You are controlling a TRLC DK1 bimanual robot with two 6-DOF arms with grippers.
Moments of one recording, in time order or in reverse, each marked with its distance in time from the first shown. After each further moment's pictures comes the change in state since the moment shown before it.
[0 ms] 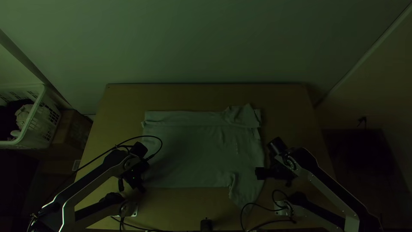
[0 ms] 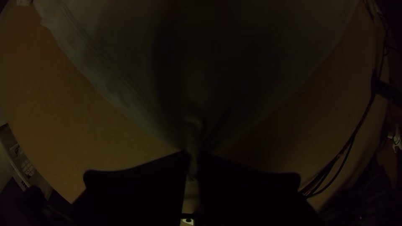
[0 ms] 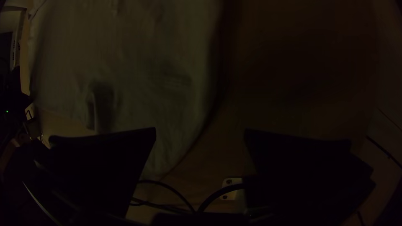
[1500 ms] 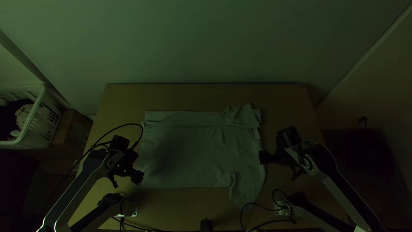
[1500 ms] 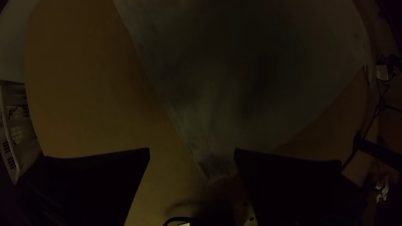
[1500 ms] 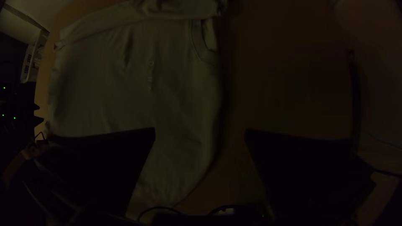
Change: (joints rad) left arm 0.211 -0.179 0.082 -0.025 0.069 -0.060; right arm -0.014 -0.079 0.229 0.021 0.132 -0.023
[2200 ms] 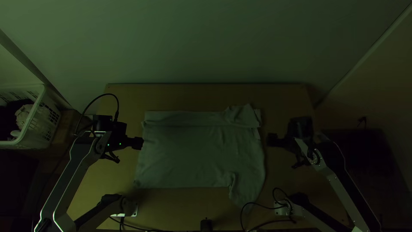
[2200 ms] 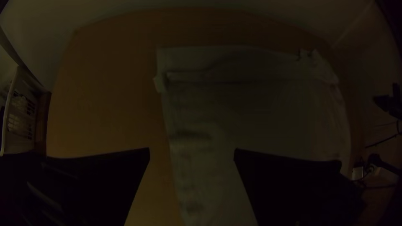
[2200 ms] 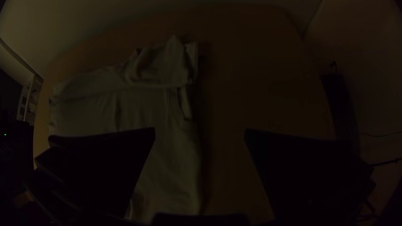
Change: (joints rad) left arm 0.160 0.091 0.227 0.294 0.173 -0.202; right arm -0.145 0.008 0.062 0.179 0.122 -0.043
